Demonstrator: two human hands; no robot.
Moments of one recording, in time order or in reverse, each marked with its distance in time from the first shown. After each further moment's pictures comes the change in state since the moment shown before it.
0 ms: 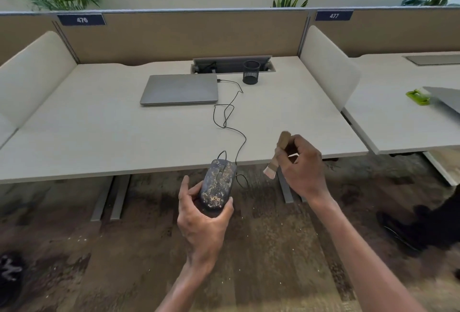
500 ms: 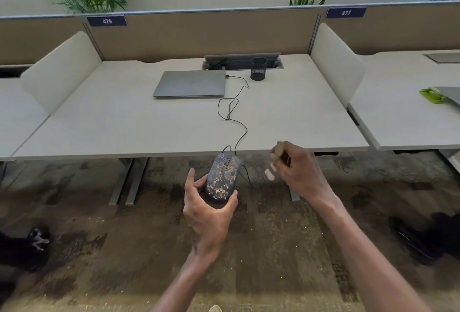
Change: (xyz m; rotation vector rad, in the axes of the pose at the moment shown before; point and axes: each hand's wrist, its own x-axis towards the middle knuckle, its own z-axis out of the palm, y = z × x) left_hand -0.057 0.042 0.010 0.090 0.093 -0.038; right_hand -0.033 0.026 -0.046 -0.128 -0.292 -0.164
